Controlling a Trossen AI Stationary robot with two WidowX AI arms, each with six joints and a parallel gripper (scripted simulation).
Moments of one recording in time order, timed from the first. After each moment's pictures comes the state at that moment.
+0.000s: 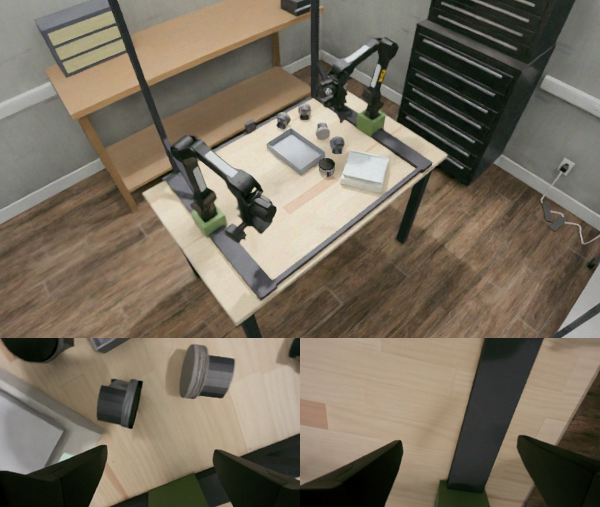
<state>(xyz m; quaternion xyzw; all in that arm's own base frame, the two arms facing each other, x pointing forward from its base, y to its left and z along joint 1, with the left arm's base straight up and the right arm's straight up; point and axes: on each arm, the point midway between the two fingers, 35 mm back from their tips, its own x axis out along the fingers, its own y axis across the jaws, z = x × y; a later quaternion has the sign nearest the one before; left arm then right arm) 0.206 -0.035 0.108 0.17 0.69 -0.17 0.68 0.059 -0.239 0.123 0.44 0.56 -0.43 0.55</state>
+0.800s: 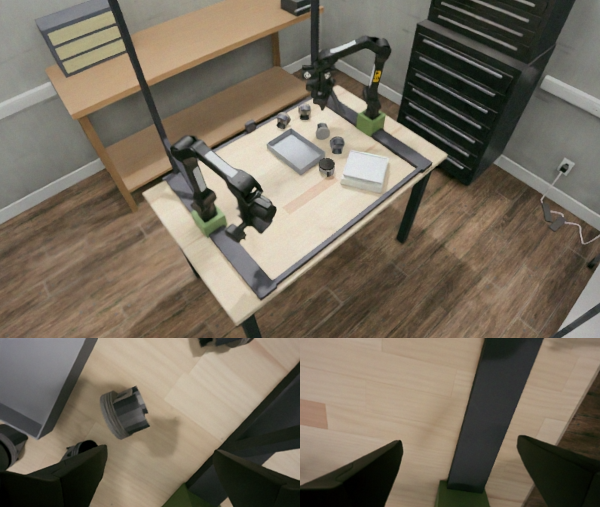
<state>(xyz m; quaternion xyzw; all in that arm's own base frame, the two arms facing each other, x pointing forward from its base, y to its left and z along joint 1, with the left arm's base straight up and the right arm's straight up) 0.193 -0.143 0.107 0.34 0.63 -0.34 0.62 0.059 -0.239 0.123 0.44 0.56 -0.43 0.55</state>
